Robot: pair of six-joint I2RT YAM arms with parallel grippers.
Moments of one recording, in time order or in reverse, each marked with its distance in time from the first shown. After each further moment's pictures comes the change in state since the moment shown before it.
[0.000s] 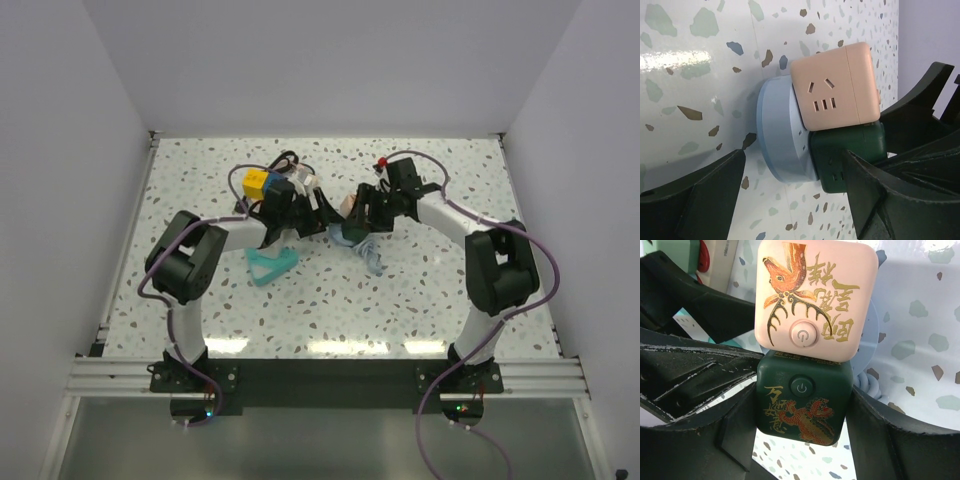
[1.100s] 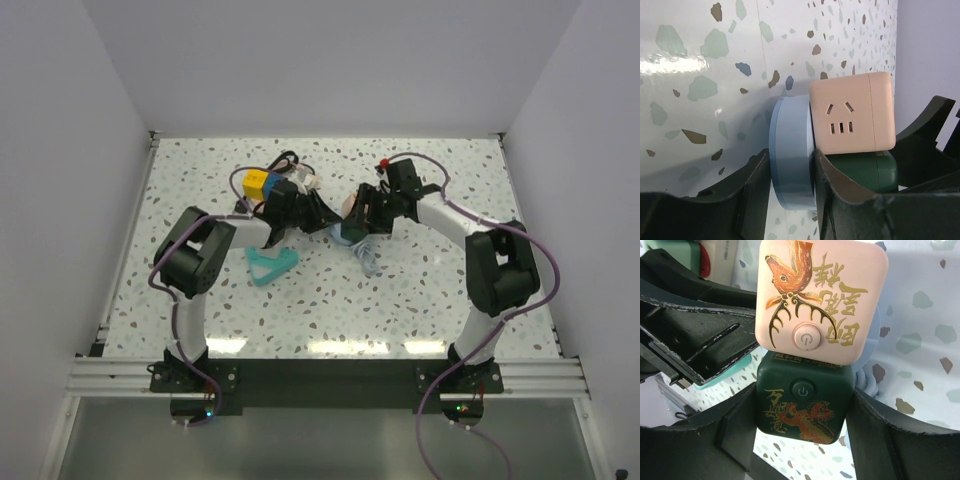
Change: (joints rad) left arm -0.002 0.072 0.029 0.082 -0.049 -0.071; right arm -0.003 -0.010 -0.023 0.035 0.006 0.077
